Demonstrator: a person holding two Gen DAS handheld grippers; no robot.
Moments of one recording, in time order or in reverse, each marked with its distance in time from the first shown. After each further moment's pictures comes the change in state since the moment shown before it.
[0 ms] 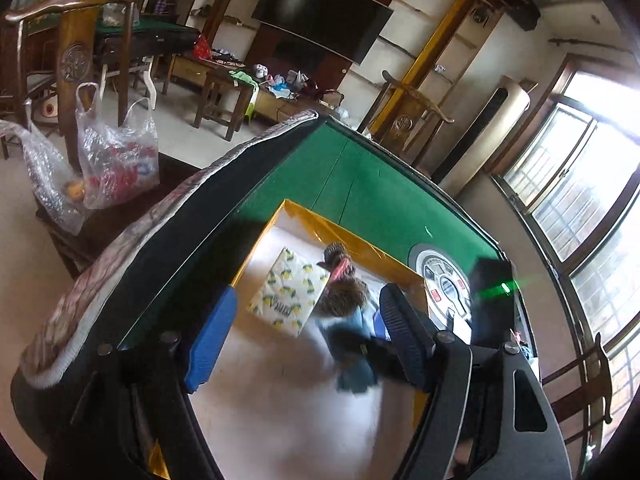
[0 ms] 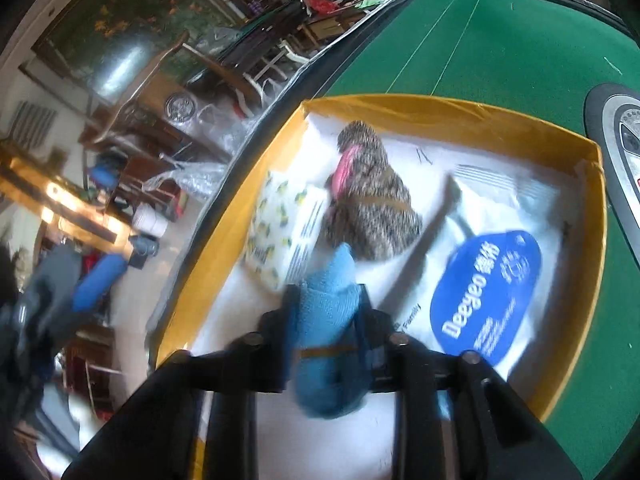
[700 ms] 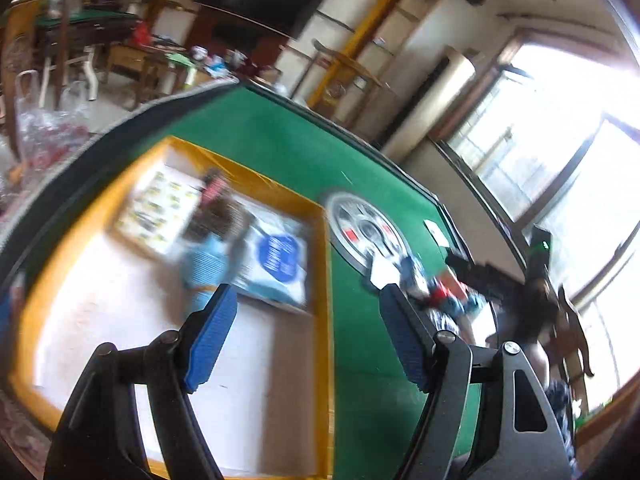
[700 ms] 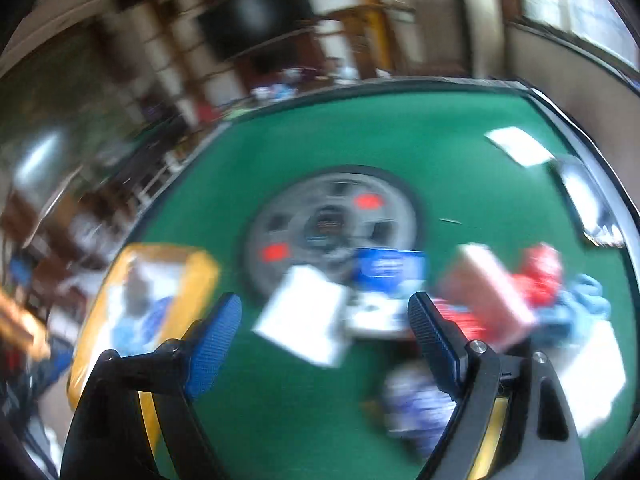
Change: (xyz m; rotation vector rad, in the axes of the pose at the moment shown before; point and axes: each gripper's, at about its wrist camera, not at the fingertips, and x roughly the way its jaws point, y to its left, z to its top) left arm 0.011 -0.090 -0.068 0.105 0.088 -0.199; right arm -0.228 -0.186 -0.066 0.189 -0.389 -0.403
